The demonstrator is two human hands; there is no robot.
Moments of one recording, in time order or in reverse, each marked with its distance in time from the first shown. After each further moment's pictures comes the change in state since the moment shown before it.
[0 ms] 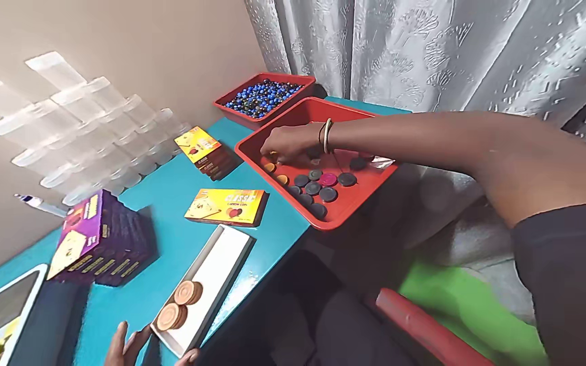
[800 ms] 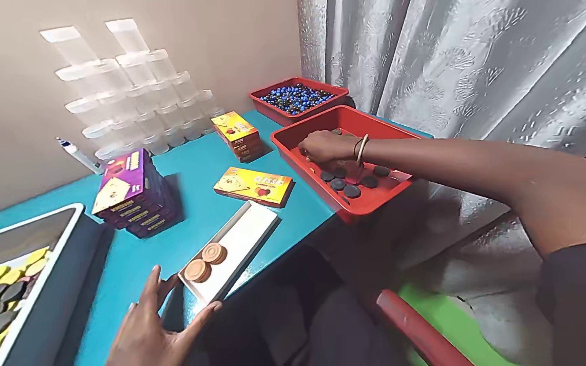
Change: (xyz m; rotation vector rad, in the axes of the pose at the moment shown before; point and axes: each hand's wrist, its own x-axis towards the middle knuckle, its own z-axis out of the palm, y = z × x) left_hand -0.002 -0.013 0.003 0.112 0.028 0.051; right_hand 0.000 -0.023 0.011 -0.106 -0.096 0.323
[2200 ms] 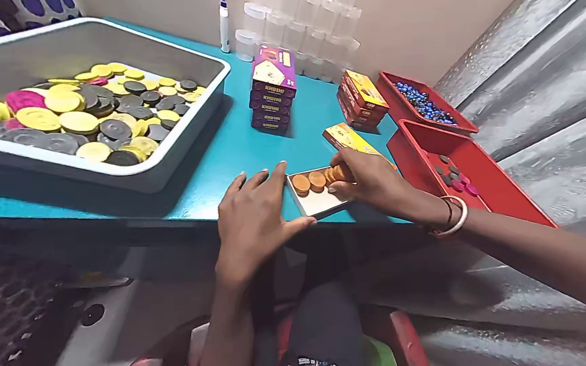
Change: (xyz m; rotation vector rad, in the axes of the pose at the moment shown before) left_hand -0.005 0.021 0.006 0.037 0.139 -0.153; right_hand -0.051 -0.228 -0.026 0.289 0.175 -0.409
